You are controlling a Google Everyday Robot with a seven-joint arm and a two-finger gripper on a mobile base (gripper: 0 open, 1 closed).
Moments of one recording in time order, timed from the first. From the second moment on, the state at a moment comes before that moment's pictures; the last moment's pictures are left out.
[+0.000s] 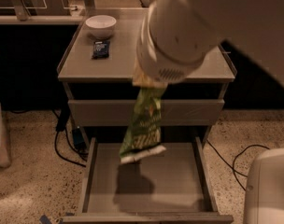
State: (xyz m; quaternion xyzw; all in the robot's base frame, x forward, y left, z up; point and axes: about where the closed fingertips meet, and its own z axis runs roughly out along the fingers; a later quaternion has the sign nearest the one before) arm 0.441 -0.008 0.999 -0.69 0.64 -0.09 0.32
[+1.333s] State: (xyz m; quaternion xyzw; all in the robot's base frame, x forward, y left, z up) arm 0.439 -0.033 0.833 -0.68 0.70 -0.03 0.21
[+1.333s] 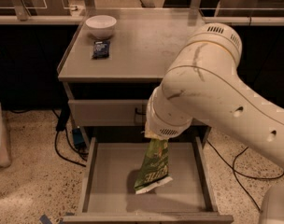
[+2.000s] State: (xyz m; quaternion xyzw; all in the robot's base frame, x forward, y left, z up) arm 0.432 -0.029 0.744 -0.67 0.72 0.01 0.18
